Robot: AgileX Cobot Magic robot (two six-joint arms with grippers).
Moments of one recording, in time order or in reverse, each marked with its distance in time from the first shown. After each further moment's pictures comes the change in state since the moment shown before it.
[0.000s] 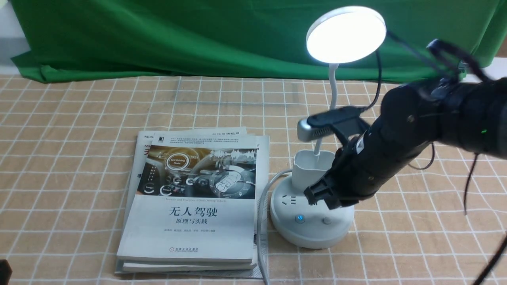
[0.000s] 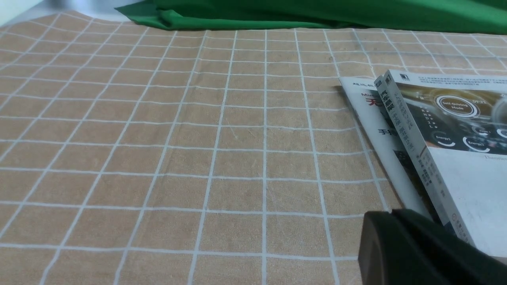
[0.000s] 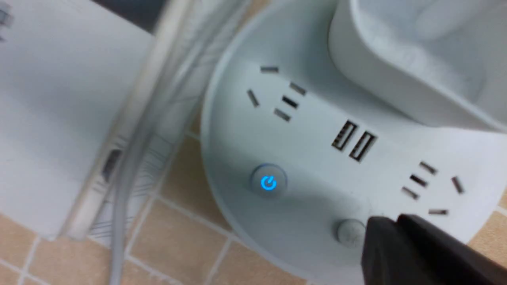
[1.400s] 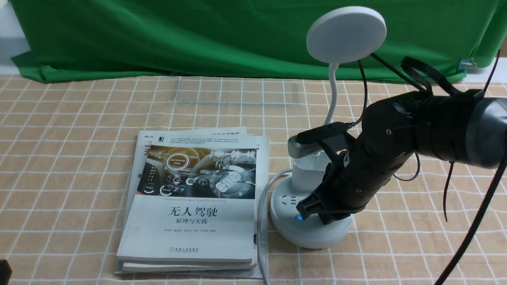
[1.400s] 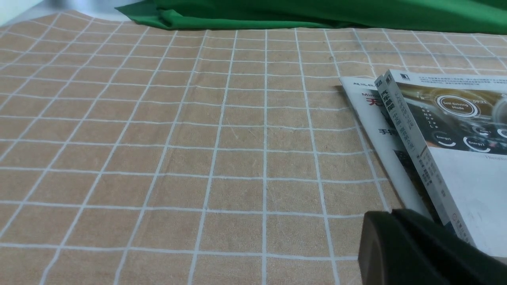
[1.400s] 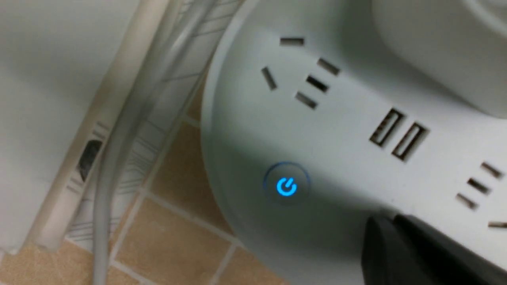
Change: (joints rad) right arm 0.021 0.094 -0.004 0.002 -0.005 0.000; left arm 0.000 0.000 0.000 0.000 0.000 -0.001
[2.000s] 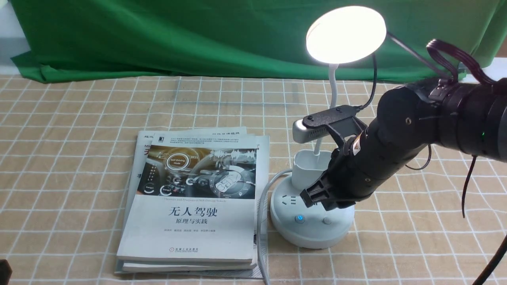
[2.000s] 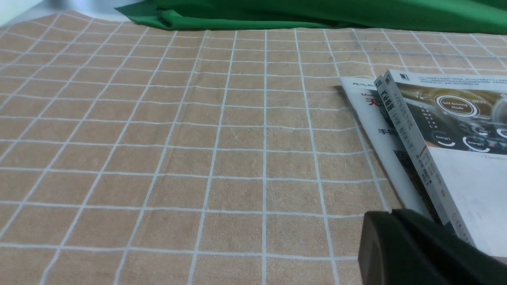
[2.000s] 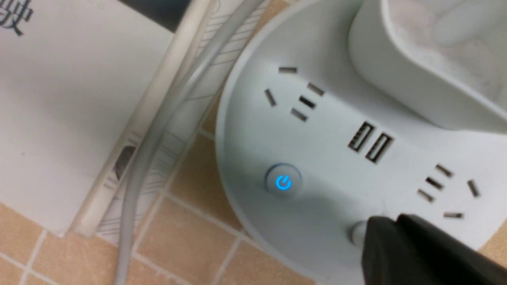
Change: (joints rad) right arm 0.000 -0.089 0.004 -0.008 -0.002 0.000; left arm 0.000 0.000 0.000 0.000 0.000 0.001
